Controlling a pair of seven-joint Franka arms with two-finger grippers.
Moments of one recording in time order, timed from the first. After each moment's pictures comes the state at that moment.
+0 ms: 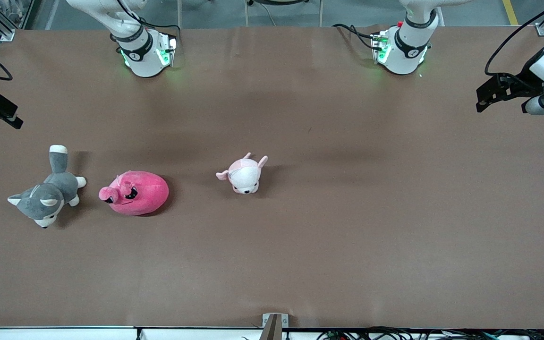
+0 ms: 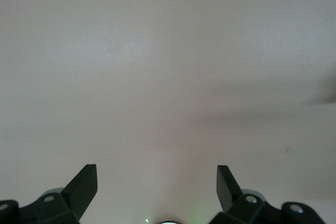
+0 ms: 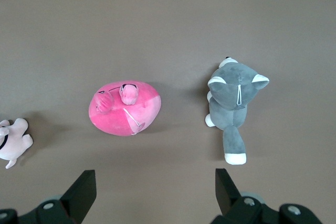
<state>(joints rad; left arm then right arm) 0.07 -0.08 -0.18 -1.60 0.02 1.51 -0.04 -0.03 -0.11 -0.08 -1.69 0.01 1.69 -0.04</state>
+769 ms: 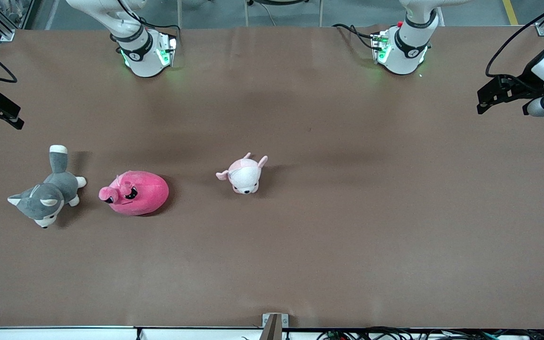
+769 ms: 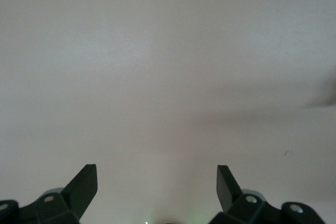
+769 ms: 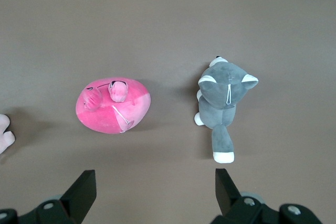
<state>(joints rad) 0.08 -0.06 -0.18 -1.59 0.02 1.52 -0.04 -0.01 -0.11 -0.08 -1.70 -0.04 1.69 -0.04</state>
